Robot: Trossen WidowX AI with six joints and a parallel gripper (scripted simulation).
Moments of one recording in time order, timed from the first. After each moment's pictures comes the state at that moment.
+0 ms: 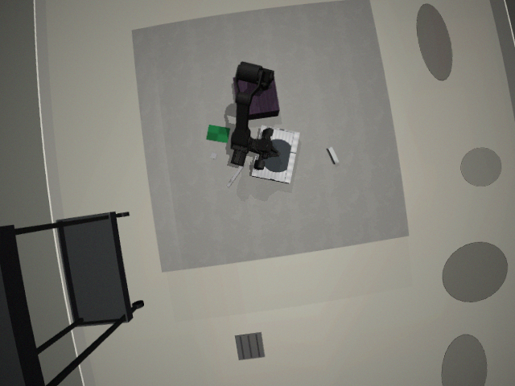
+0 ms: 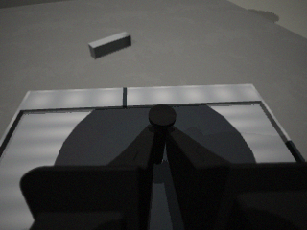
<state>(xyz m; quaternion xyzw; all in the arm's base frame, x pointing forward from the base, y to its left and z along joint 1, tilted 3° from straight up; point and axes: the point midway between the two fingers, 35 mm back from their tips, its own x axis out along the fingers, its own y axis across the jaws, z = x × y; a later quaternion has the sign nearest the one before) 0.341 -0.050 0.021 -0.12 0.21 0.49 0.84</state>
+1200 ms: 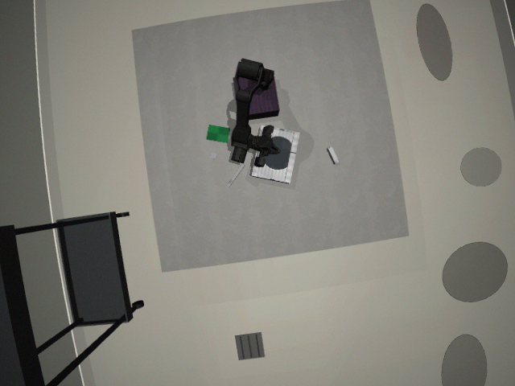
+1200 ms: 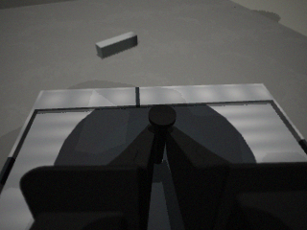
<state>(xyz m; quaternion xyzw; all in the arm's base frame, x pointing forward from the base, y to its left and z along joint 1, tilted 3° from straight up) 0.330 -0.044 0.021 -0.12 0.21 0.49 0.84</state>
